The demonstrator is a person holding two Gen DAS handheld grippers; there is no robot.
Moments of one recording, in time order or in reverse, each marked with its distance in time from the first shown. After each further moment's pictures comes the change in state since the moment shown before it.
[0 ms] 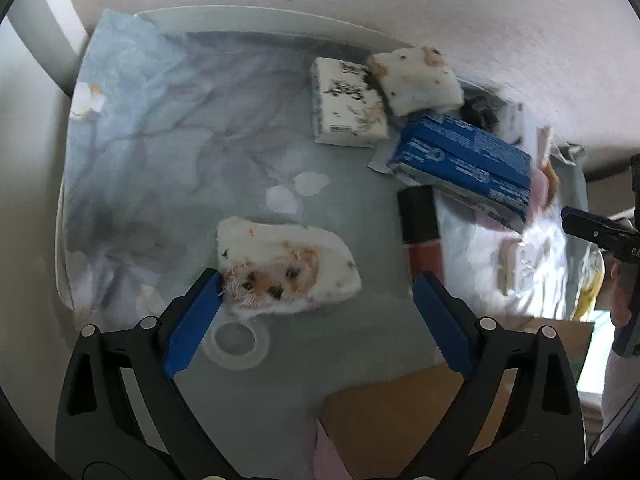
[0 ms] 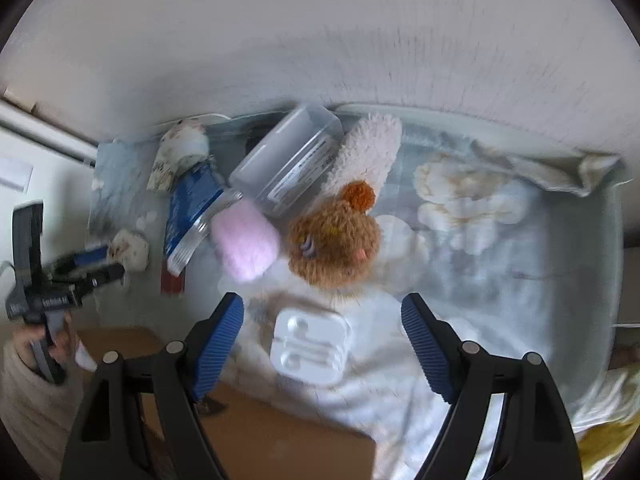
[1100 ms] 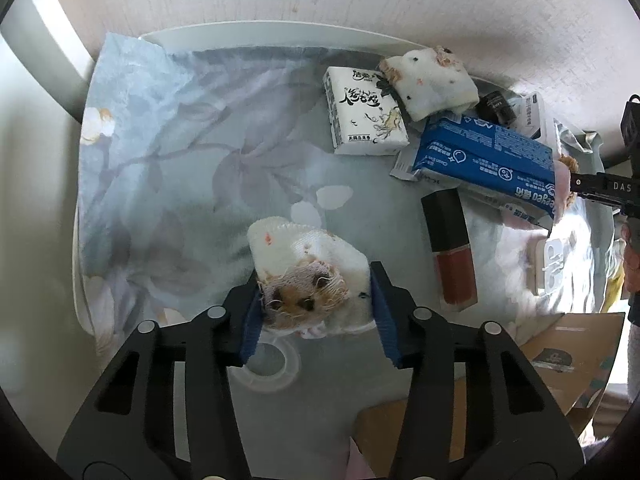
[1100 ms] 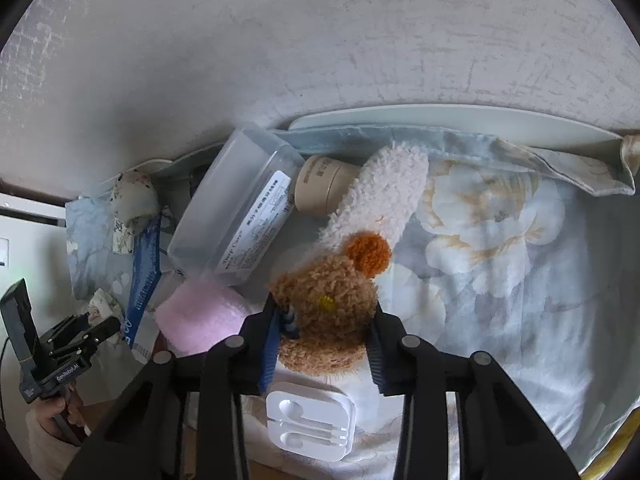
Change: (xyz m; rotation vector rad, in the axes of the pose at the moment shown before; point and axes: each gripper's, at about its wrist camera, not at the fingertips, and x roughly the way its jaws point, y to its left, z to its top) left arm 0.012 -0.010 -0.014 0.078 -0.052 0.079; right arm 0.033 -0.010 0.008 0.179 -0.029 -0.002
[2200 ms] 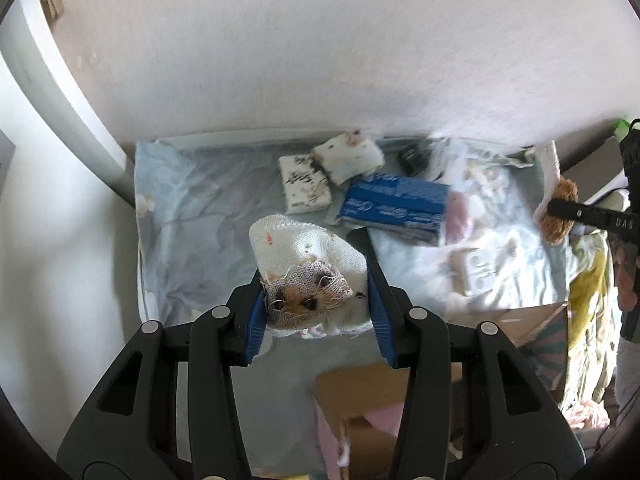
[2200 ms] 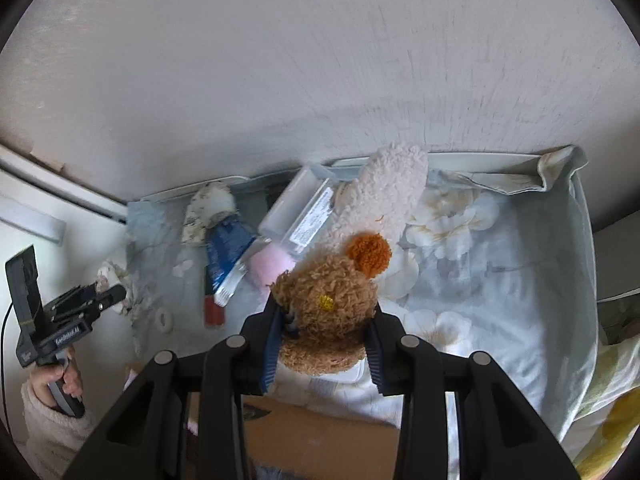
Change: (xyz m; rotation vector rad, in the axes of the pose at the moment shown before) left arm -0.116 -0.037 0.004 0.089 -0.143 -0.037; right arm -0.112 0.018 -0.045 -0.056 -0.147 0.051
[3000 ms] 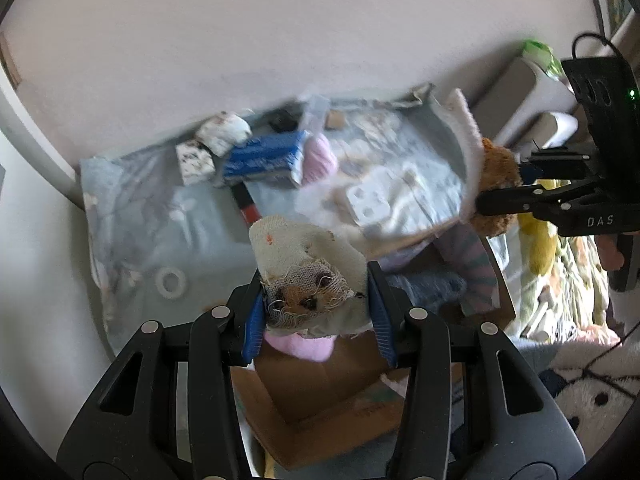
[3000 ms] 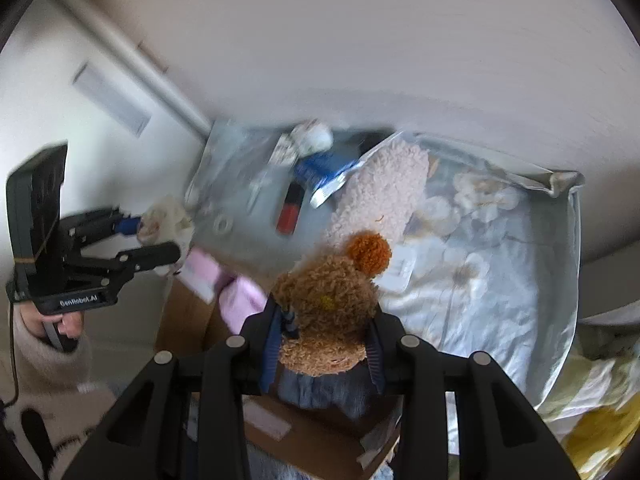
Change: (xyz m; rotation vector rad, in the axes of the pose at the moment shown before) left arm -0.065 -0.096 -0.074 0.225 0.025 -0.144; right arm -0.077 0.060 -0.079 -0.294 0.057 0.017
